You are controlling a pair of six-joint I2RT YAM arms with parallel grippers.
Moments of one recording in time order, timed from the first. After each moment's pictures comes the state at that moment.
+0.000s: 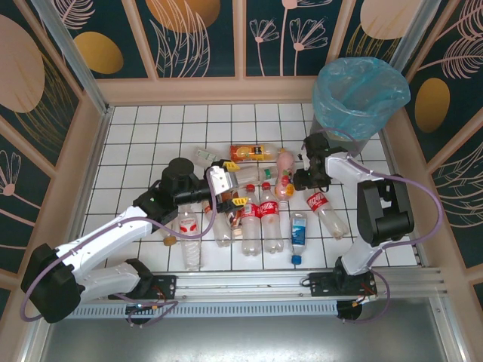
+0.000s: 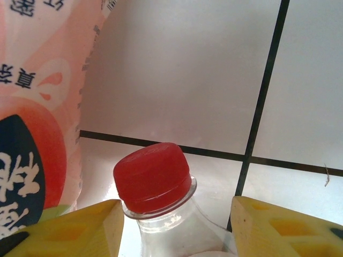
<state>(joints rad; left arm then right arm) -0.73 1.13 0.75 0.07 0.49 0.42 0.26 1.68 1.06 -0.69 -0.02 0.05</state>
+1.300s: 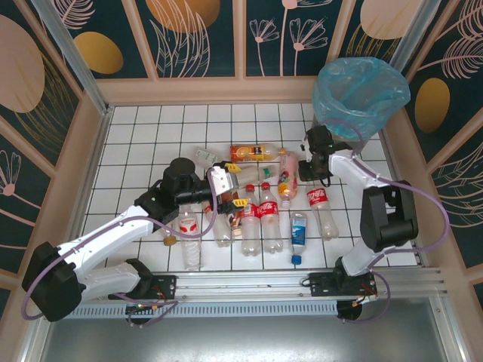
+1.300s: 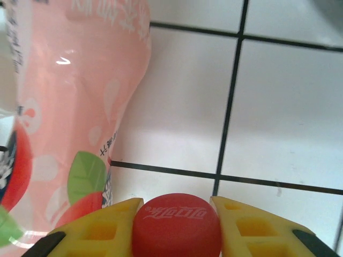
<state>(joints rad) -0.73 1.14 0.75 0.07 0.52 0.40 0.27 1.60 1.11 -0.69 0.04 0.06</state>
